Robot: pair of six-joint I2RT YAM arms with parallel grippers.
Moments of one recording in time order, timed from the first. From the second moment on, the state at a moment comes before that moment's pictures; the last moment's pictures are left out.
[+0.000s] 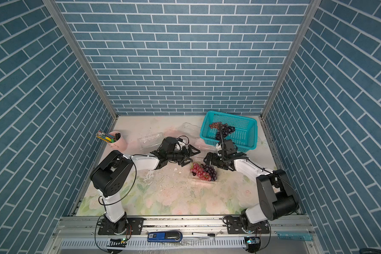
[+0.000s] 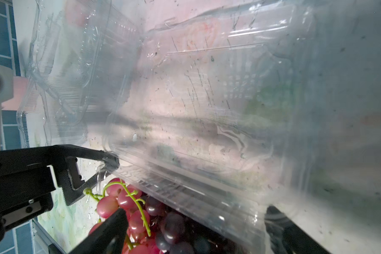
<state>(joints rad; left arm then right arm) -0.63 1.87 0.97 0.37 0.60 -1.18 0.39 1.49 0.79 -0.30 -0.37 0.53</state>
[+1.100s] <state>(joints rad) -0.50 1.76 0.88 0.31 0.62 -1.14 0.63 1.47 1.01 -0.54 0.01 0.36</state>
